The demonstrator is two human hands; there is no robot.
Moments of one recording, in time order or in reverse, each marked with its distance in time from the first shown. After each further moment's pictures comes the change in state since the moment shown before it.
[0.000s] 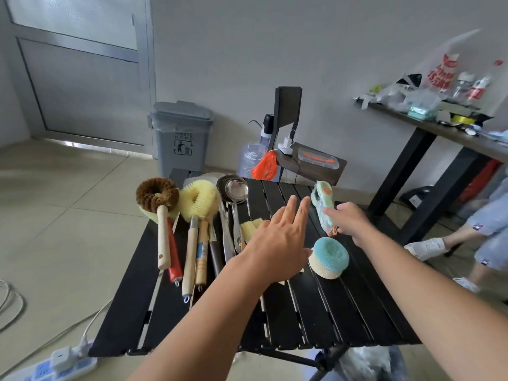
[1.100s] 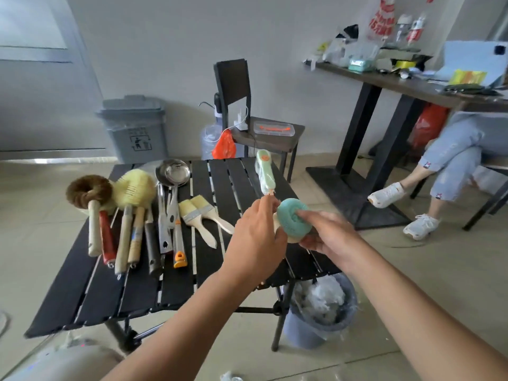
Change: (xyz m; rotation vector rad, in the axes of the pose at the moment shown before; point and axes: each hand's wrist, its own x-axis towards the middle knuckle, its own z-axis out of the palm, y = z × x) left_hand -0.013 0.125 0.060 -0.341 0.336 -0.007; right_hand -0.152 0.091 -0.088 0.693 -0.222 0.158
